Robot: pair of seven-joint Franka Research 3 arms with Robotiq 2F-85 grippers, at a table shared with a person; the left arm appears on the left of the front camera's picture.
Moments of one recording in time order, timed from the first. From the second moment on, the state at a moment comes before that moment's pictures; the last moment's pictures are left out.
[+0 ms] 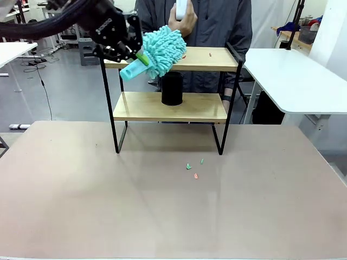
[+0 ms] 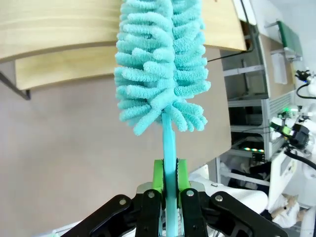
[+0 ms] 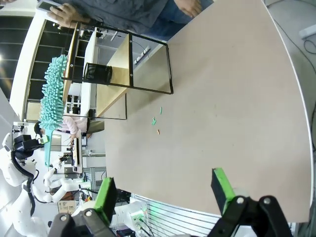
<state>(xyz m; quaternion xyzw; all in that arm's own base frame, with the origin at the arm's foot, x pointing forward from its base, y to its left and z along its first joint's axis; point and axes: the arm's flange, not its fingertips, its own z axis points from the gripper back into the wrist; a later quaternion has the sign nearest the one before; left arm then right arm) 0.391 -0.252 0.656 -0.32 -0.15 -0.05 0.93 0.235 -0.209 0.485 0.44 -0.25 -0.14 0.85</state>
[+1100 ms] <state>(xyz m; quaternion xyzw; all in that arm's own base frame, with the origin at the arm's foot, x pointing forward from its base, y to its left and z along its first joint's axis) 0.373 -0.271 0.702 -0.31 -0.02 -0.31 0.90 0.235 -0.209 0.485 0.44 -0.25 -0.14 0.85</state>
